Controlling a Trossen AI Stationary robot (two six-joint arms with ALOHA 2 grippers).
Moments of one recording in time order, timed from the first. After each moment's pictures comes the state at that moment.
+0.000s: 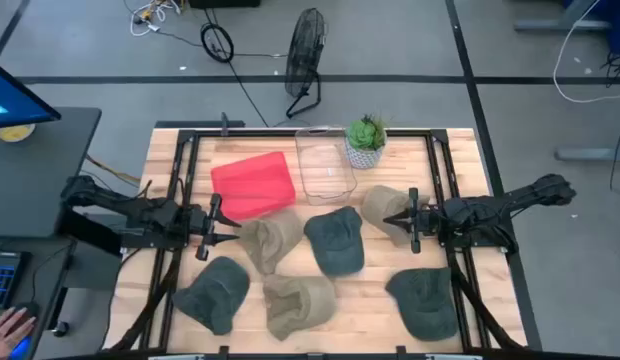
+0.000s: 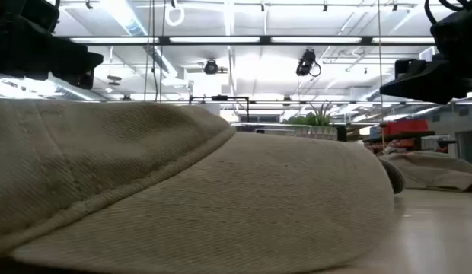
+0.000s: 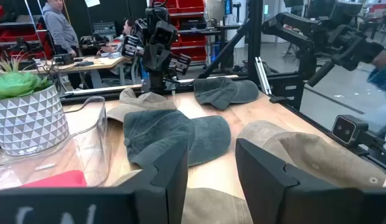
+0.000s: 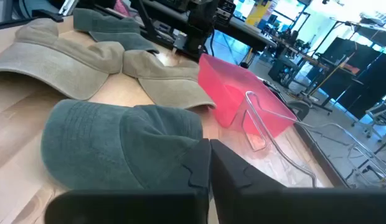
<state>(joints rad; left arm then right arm) -0.30 0.18 0.01 0.14 -0.17 0.04 0.26 0.26 0.02 0.05 0.28 -0.38</state>
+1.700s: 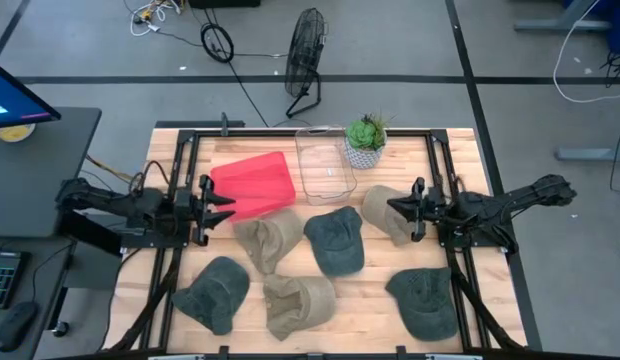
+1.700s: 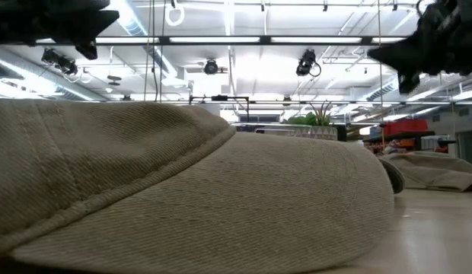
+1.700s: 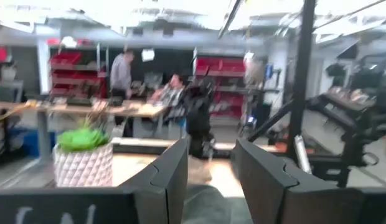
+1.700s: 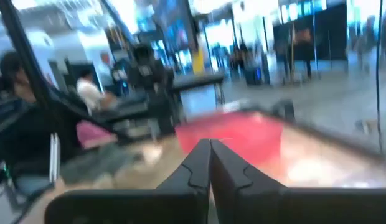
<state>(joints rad) -0.22 0.26 0.14 0.32 -0.29 -0.01 0.25 0.26 0.02 0.38 0.42 0.12</state>
